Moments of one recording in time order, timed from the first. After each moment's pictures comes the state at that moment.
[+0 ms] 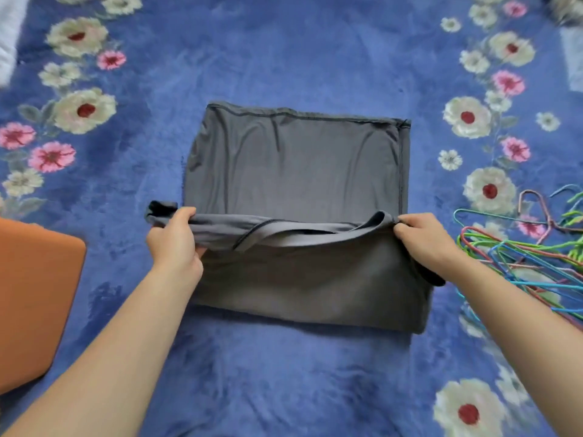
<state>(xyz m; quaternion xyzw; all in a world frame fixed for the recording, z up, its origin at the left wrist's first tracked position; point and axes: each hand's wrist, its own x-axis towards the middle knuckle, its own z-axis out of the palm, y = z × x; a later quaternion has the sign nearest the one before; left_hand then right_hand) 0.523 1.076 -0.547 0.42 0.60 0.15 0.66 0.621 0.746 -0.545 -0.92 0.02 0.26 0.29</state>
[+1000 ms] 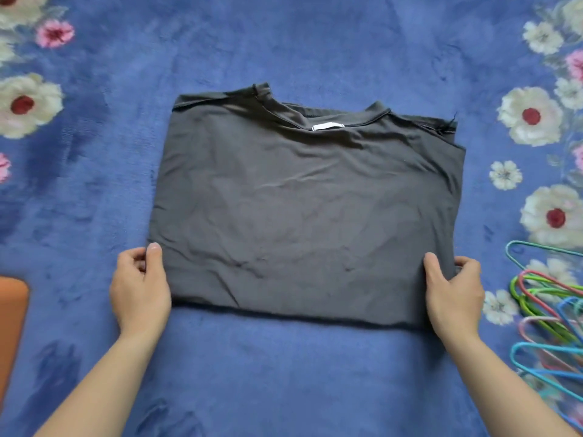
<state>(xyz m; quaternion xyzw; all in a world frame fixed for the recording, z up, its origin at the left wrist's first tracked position) 0.524 1.118 -0.642 0.78 0.53 0.05 0.32 0.628 0.747 -0.647 -0.91 0.29 0.06 0.30</state>
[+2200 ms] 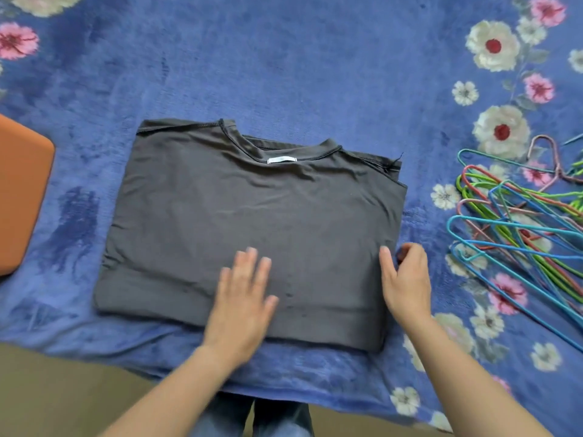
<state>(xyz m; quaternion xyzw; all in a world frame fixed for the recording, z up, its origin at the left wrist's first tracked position) 0.310 0.926 -0.643 0.99 0.06 -0.07 0.13 0.454 0.694 -0.624 -0.95 0.13 0.11 0.26</state>
